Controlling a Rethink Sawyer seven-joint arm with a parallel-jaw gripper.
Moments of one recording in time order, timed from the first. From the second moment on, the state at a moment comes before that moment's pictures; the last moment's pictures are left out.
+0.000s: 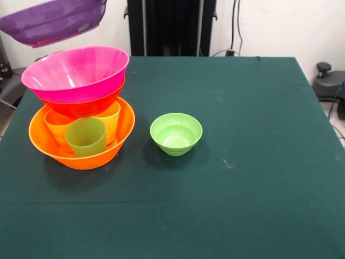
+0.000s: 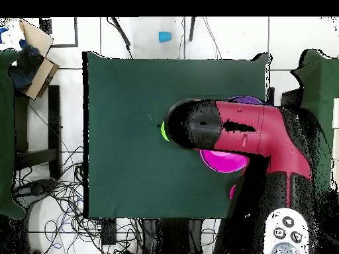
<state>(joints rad) -0.31 -0.95 0.00 1.47 -0.33 0.85 2.00</state>
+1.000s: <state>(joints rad) -0.27 -0.90 -0.06 1.52 -0.34 0.73 2.00</state>
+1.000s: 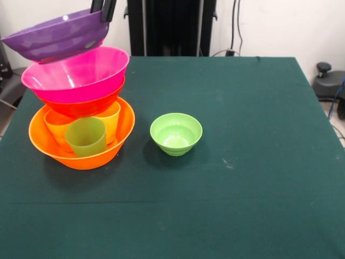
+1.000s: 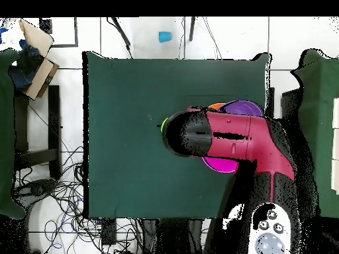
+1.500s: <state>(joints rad) -0.23 -0.87 -0.11 1.52 -0.34 0.72 2.00</state>
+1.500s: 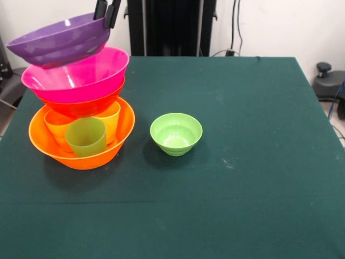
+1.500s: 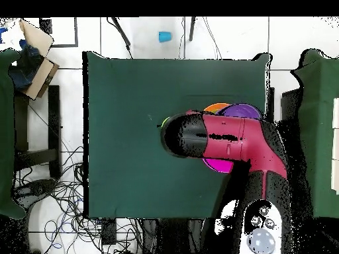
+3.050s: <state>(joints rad) -0.23 -0.89 -0.13 1.61 -0.27 0.72 2.00</state>
